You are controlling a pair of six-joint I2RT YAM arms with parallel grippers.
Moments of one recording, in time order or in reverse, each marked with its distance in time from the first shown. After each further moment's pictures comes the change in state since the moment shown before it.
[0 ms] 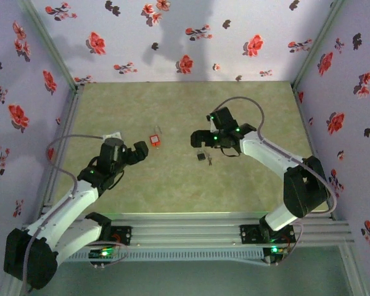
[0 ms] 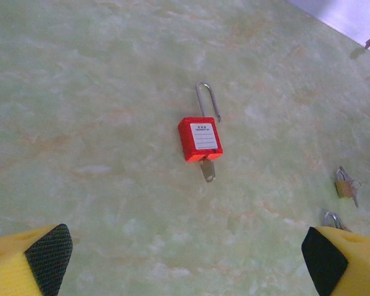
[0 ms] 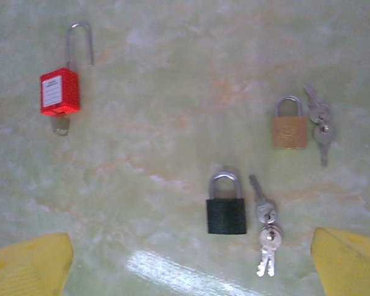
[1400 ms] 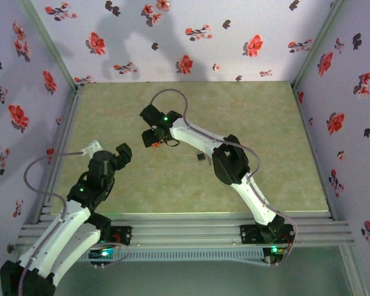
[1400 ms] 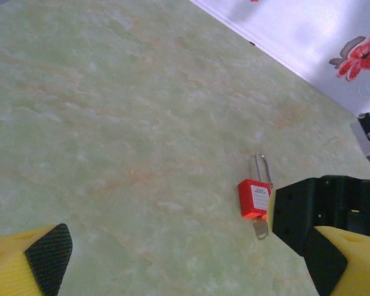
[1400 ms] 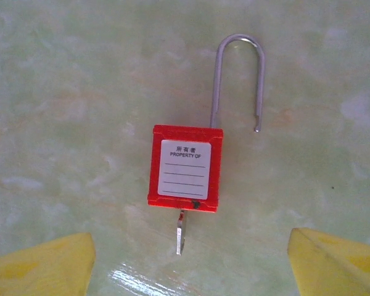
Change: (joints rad) left arm 0.025 -0.263 -0.116 -0.046 -0.266 -0.099; right arm 0.304 0.861 1.052 -0.363 0.218 -0.015
